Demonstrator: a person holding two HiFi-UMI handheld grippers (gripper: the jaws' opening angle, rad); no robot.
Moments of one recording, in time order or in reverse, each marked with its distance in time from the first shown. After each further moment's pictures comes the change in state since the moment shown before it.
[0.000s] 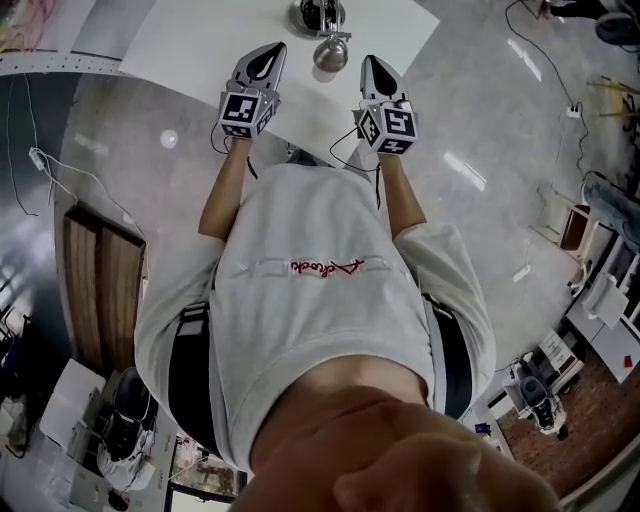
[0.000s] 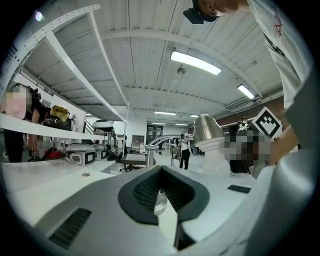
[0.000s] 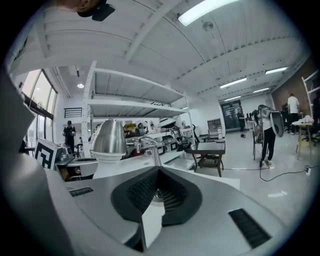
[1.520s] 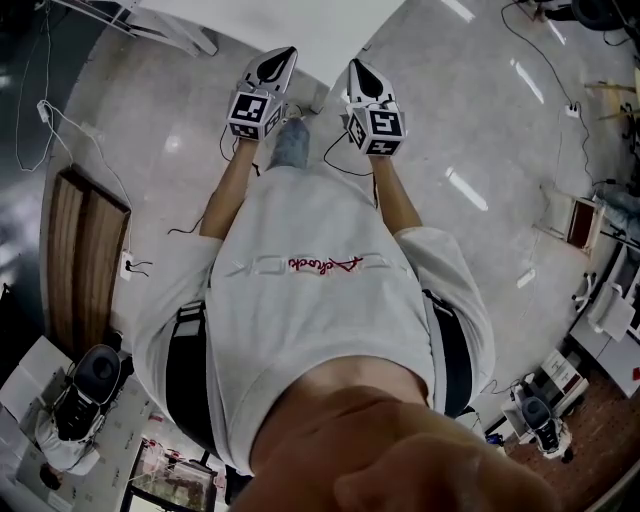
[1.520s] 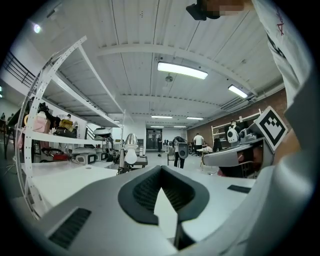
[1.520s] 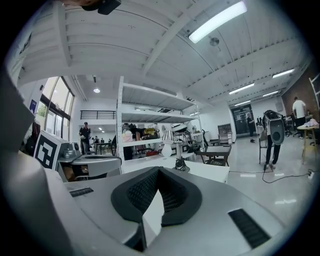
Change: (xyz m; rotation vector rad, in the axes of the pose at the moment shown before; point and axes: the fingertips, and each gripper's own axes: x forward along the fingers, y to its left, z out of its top) left arm -0.169 -0.180 -0.018 0.035 -0.031 0.030; right arm -0.217 0.083 -0.047 -0.059 -0.044 0.124
